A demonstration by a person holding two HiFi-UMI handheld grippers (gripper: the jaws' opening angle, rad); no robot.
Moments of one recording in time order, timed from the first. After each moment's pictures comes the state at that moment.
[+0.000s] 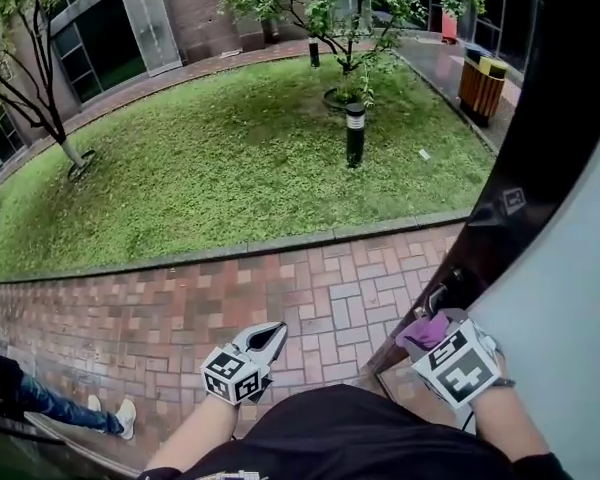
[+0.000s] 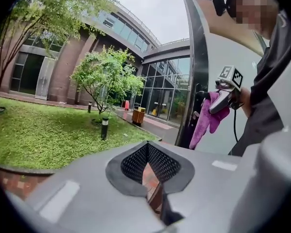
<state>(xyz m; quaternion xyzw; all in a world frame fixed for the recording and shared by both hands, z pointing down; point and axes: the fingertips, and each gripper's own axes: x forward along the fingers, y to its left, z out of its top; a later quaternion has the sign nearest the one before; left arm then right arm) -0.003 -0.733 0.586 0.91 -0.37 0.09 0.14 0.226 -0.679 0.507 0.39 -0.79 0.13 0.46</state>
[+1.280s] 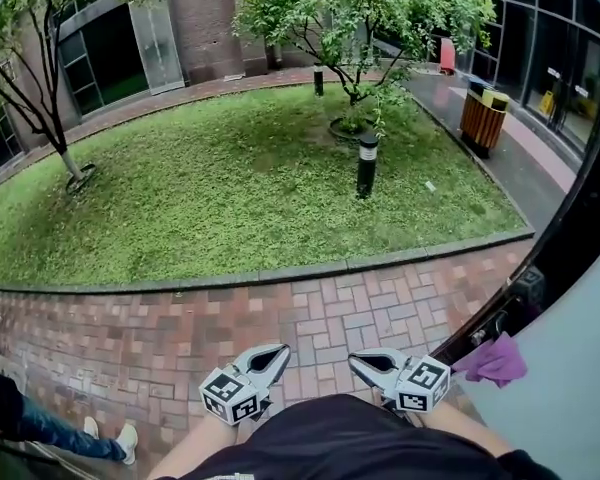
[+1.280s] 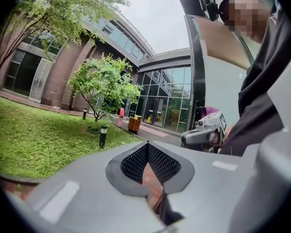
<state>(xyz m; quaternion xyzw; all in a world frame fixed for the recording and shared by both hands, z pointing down) -0.129 -0.746 0.556 0.93 -0.33 0.04 0.12 -0.008 -0.719 0.566 0.24 -0.96 0.15 0.05</state>
